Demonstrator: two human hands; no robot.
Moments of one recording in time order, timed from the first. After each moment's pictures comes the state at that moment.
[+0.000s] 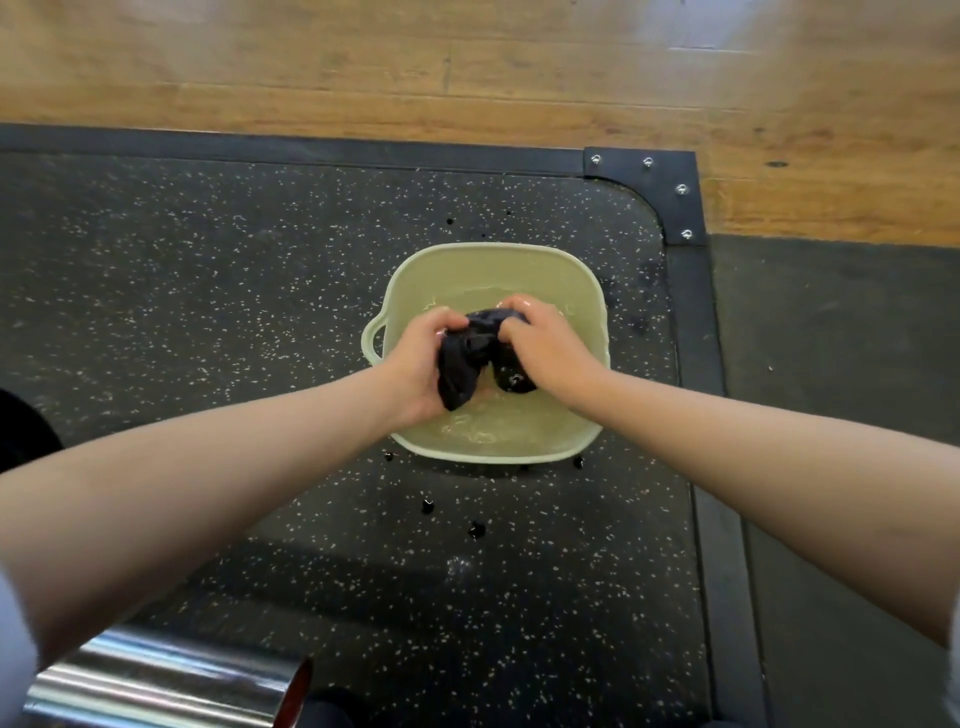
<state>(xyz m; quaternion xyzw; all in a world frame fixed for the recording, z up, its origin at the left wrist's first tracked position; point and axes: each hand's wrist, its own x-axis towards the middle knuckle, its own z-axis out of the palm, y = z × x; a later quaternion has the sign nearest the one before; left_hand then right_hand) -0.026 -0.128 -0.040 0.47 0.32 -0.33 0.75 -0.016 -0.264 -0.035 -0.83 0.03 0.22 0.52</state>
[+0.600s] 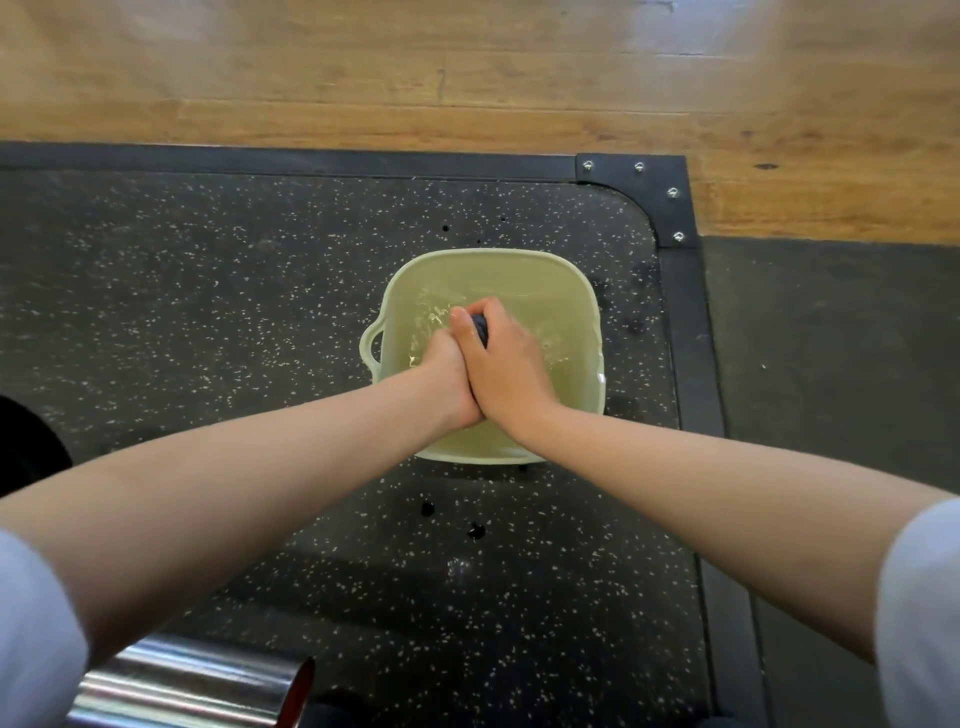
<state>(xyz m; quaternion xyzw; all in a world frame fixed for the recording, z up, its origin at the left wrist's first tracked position) -0.025 -0.159 -0.027 0.19 0.38 -0.30 0.86 -0.042 -0.229 -0.028 -0.87 0.03 0.09 0.49</state>
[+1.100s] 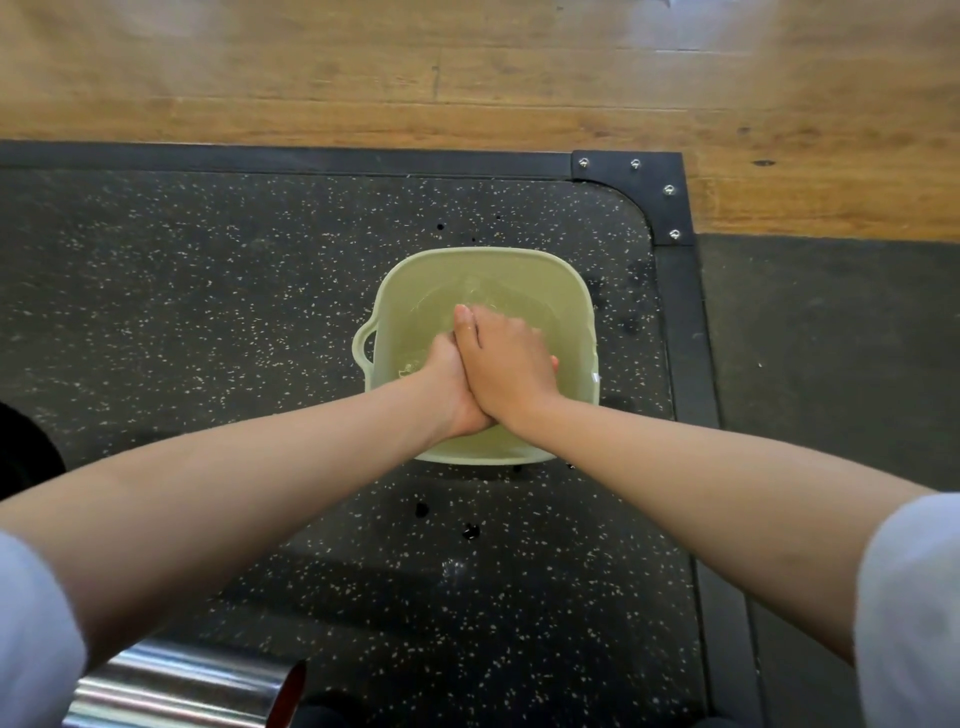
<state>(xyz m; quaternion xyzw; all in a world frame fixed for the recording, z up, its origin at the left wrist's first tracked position) -0.030 -0.175 -0.035 0.25 0.37 -0.29 0.84 -0.034 -0.233 -0.027 -0.94 -0.02 0.09 0.33</state>
